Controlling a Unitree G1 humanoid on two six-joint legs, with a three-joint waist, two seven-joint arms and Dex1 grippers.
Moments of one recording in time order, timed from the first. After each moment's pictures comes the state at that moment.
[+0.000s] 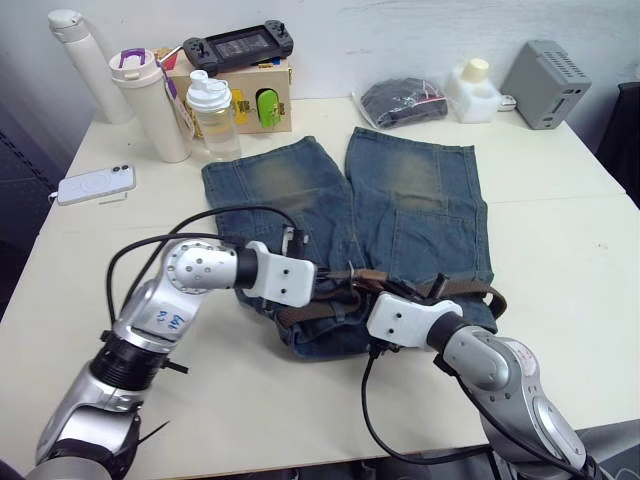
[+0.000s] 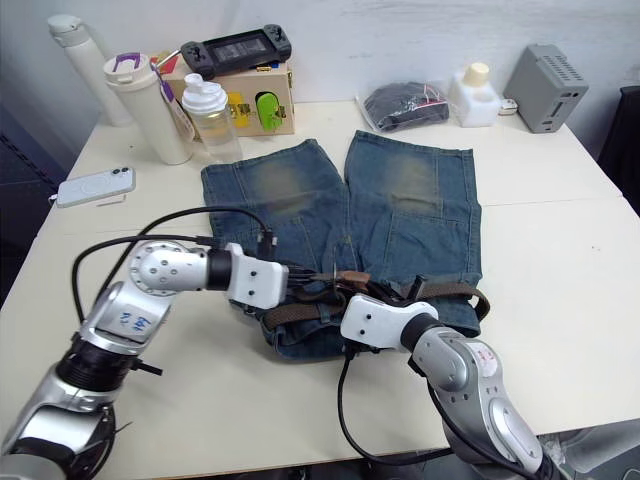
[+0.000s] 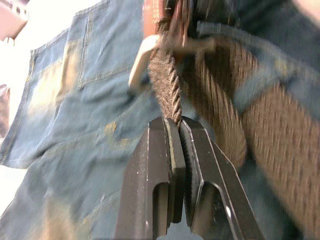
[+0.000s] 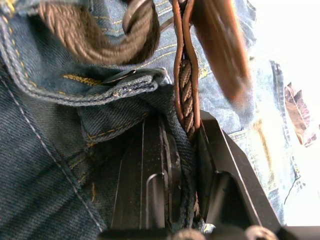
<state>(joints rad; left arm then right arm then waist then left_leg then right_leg) -0.60 0.58 -0.31 -0.20 0.13 0.01 -0.98 -0.10 -0.55 0.39 -0.74 -0.62 0.59 0.63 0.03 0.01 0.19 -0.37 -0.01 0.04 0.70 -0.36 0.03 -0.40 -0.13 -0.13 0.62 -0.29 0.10</state>
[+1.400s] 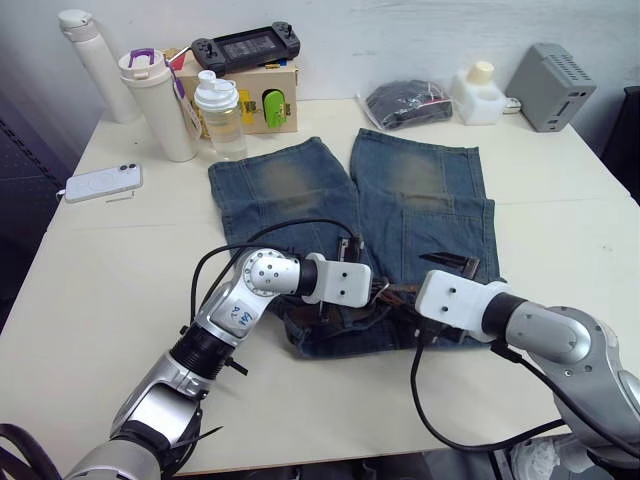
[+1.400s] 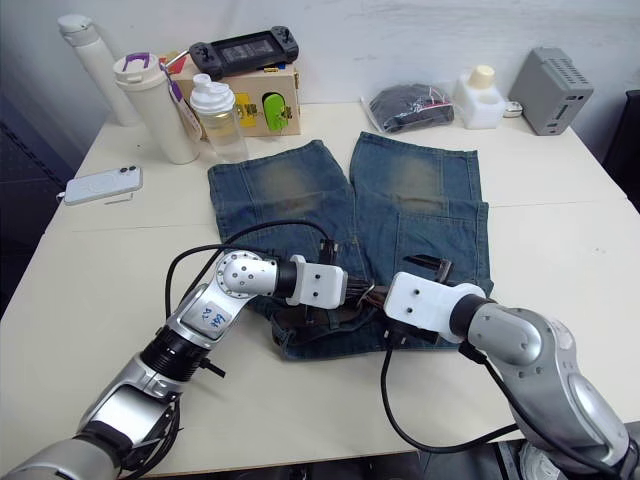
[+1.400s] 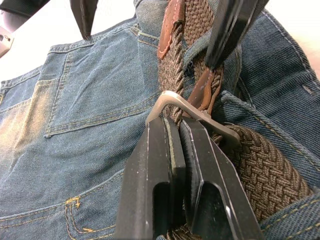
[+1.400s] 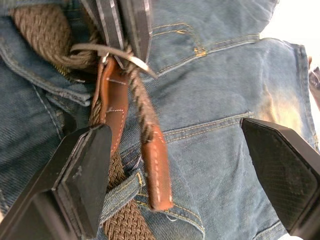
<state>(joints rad) -0.67 0.35 -0.43 0.04 0.18 -0.04 -0.90 -0.17 -0.85 0.17 -0.82 -0.22 0.75 0.75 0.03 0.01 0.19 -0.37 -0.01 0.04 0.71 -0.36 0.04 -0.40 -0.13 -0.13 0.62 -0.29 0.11</state>
